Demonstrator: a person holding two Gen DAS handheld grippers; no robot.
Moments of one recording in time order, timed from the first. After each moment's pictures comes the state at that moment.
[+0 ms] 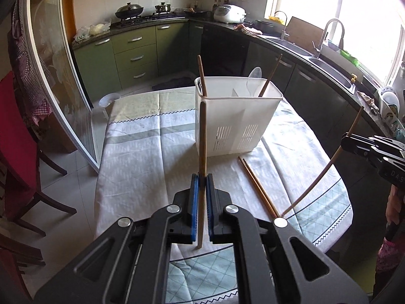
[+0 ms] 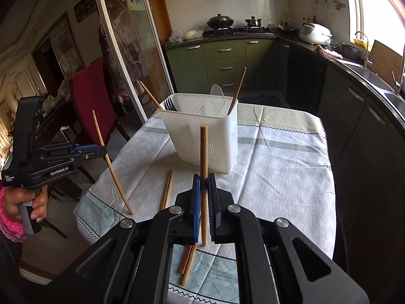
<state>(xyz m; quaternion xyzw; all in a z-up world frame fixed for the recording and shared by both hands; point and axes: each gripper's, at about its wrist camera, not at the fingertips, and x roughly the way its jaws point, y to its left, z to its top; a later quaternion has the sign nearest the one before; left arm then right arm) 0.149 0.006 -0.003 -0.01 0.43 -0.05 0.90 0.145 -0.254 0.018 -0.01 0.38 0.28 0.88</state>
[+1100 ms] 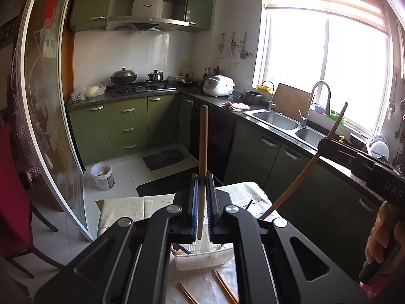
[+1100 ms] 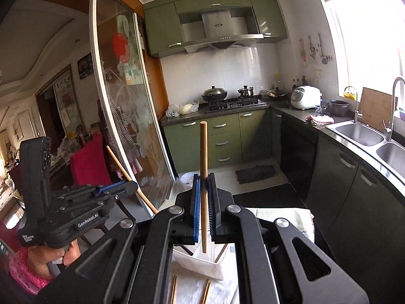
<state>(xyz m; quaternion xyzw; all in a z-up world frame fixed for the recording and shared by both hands) 0.236 -0.034 0.140 -0.02 0.26 -0.06 0.96 0.215 -0.251 0.182 0.05 0.21 0.26 0.94</state>
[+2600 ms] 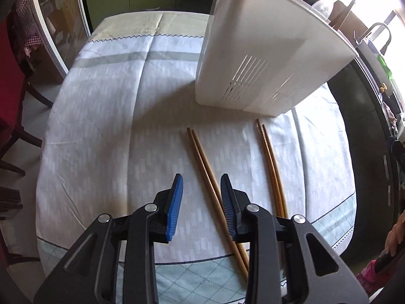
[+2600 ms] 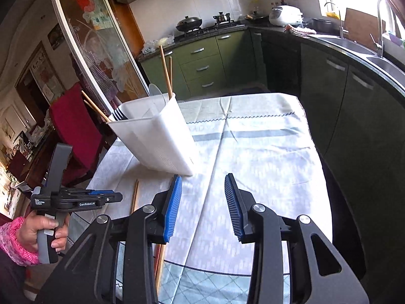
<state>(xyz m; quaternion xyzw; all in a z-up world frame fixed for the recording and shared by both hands) 0.217 -0.001 -0.119 -0.11 0.58 0.00 0.81 0.190 -0.322 -0.035 0.07 0.40 0.23 0.88</state>
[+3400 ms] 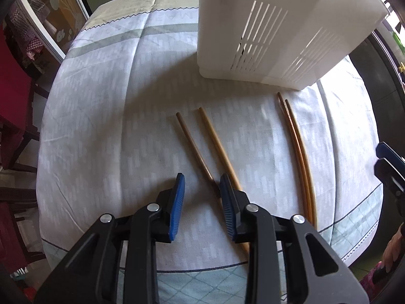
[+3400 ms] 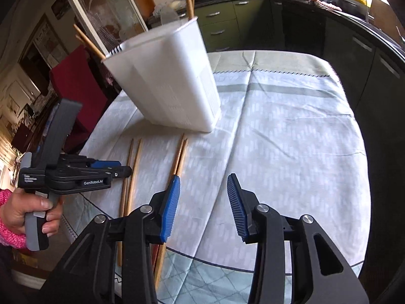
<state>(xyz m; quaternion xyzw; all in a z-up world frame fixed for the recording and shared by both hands) 0.239 -0.031 -0.154 -0.04 0.62 0.03 0.78 0.206 -0.257 -0.101 0.02 0.48 0.27 0.83</state>
